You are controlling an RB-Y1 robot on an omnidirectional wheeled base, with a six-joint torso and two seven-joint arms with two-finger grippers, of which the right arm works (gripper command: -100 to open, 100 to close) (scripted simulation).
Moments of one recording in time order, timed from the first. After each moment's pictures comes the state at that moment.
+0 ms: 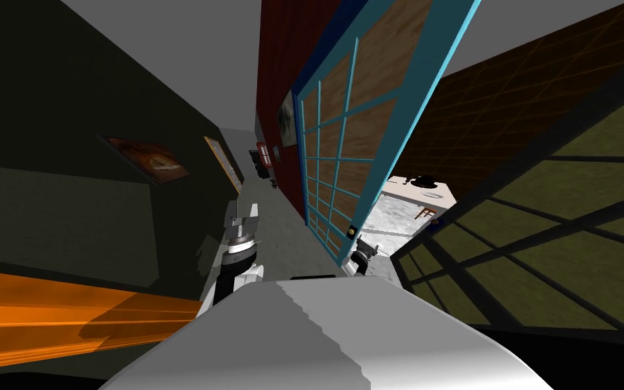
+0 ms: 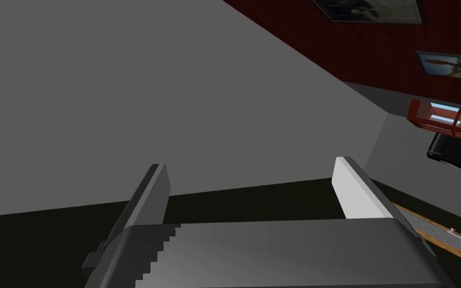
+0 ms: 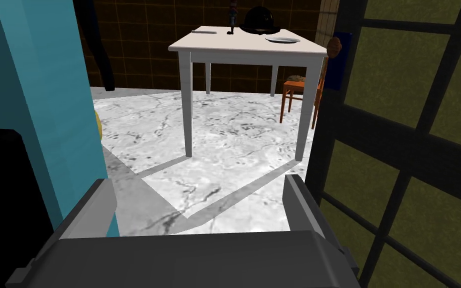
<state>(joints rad) -0.21 0.04 -0.46 -0.49 -0.60 -1.09 -1.09</state>
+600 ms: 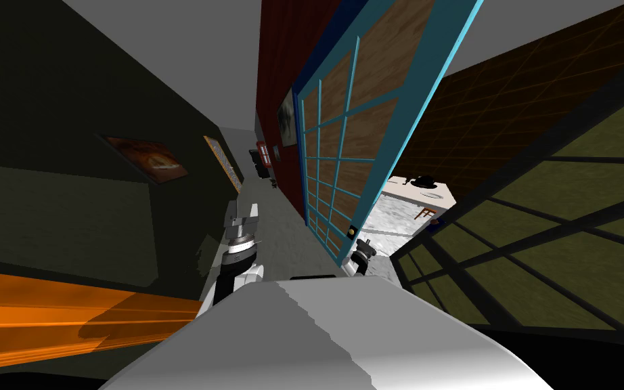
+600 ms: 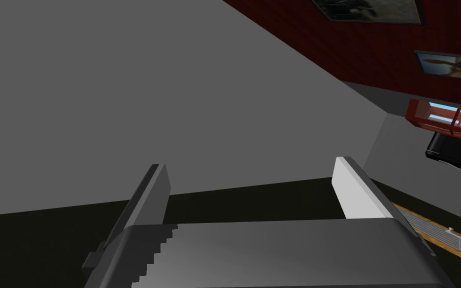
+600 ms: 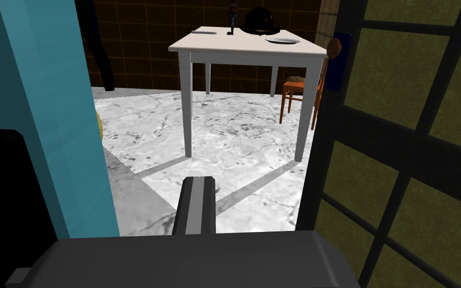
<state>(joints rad) -0.21 0.04 -0.46 -0.49 -0.60 -1.09 -1.09</state>
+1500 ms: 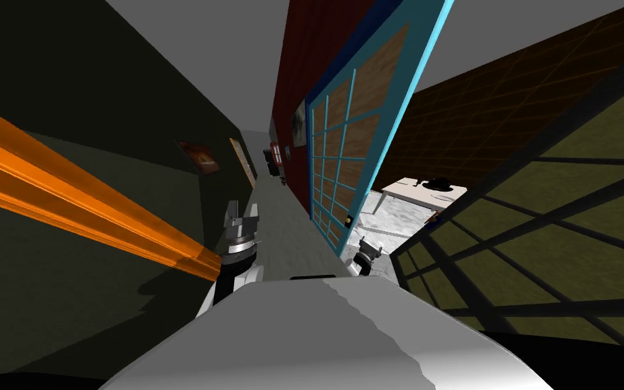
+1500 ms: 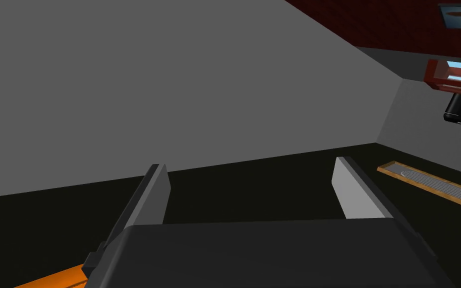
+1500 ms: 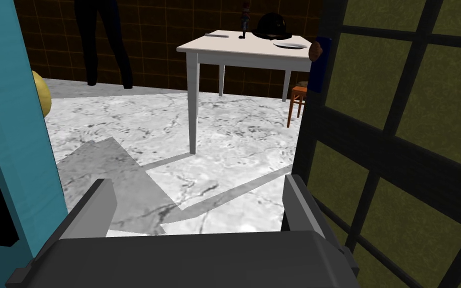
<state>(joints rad) -0.19 0.02 -0.47 -0.50 -0.60 -1.09 -1.09</state>
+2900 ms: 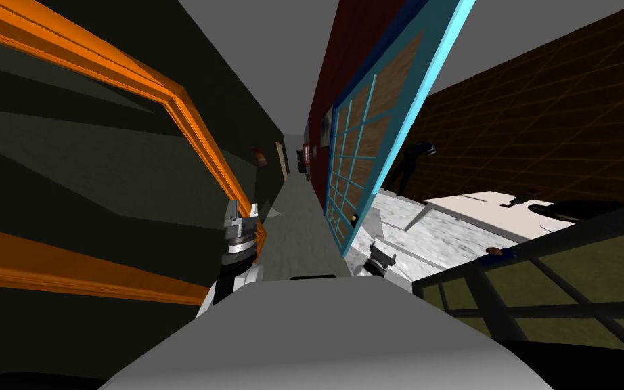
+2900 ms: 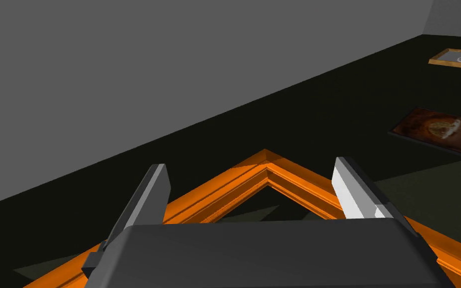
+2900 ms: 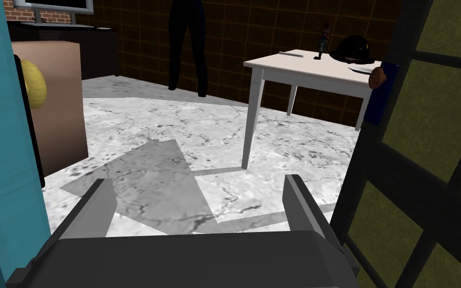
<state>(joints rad) -0.10 -0.05 -0.49 -0.54 -0.60 -1.08 -1.12</state>
